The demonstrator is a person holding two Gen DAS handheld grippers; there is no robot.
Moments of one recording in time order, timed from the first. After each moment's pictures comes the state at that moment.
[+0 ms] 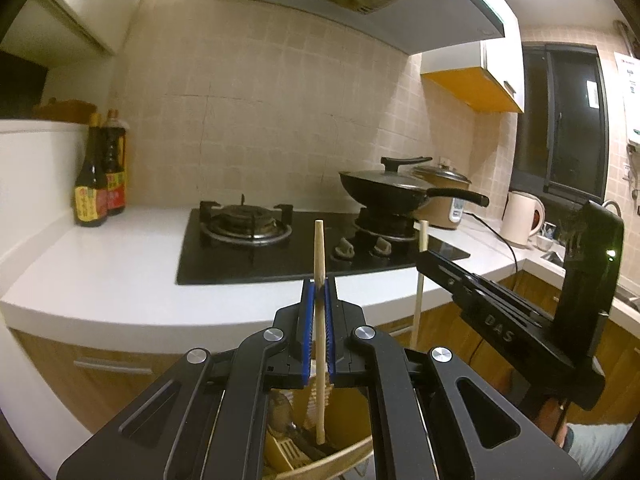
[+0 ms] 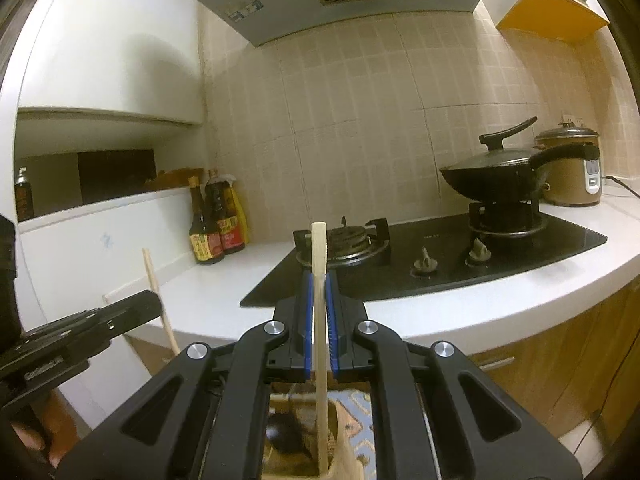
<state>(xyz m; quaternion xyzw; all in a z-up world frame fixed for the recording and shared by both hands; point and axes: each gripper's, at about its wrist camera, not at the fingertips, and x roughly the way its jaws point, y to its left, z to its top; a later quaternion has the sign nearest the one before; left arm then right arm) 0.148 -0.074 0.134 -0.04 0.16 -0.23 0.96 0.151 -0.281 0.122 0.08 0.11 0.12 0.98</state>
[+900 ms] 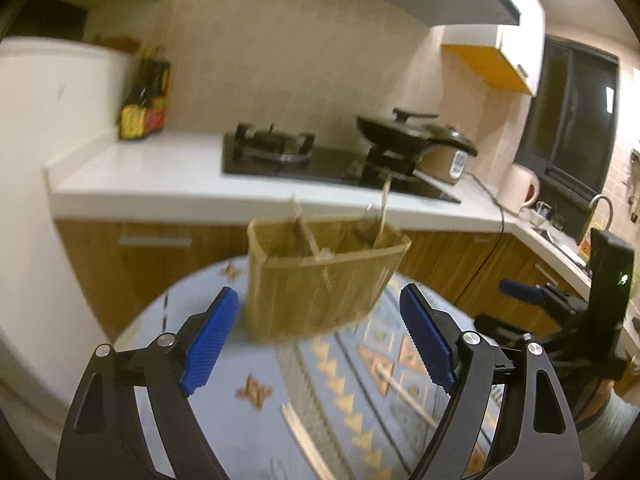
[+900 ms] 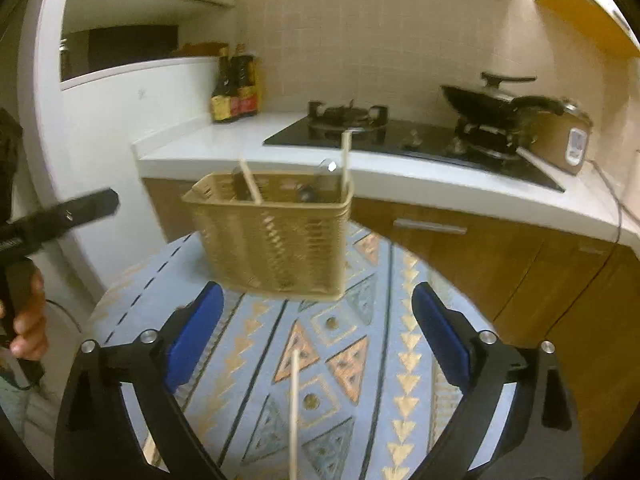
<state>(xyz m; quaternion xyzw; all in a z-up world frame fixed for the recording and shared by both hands) 0.029 -0.008 0.099 -0.08 0.27 -0.20 0.94 0.001 -0.272 0.083 -0.04 0.30 0.12 0.94</state>
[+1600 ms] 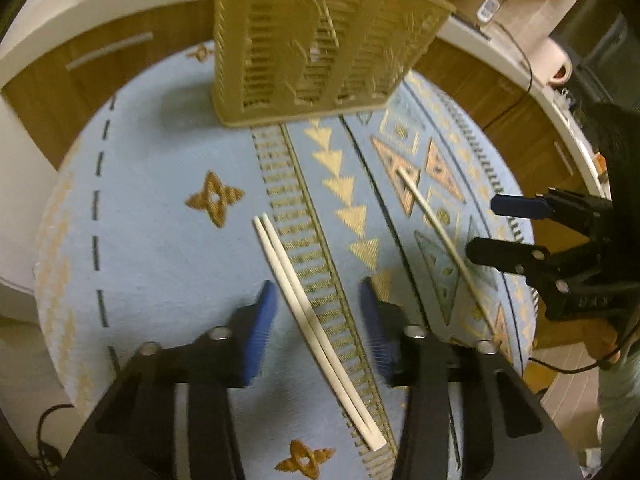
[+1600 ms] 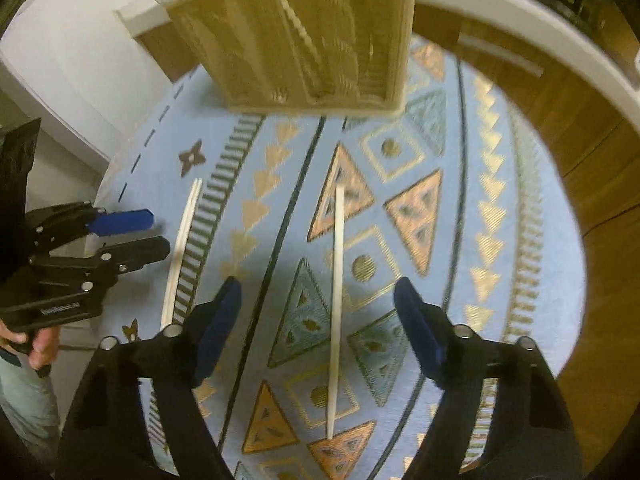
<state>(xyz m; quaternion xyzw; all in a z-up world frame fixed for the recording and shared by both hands) 0.049 -0.042 -0.023 -0.02 0.56 -0.22 0.79 0.048 -0.248 -0.007 -0.04 0.60 0.15 0.78</state>
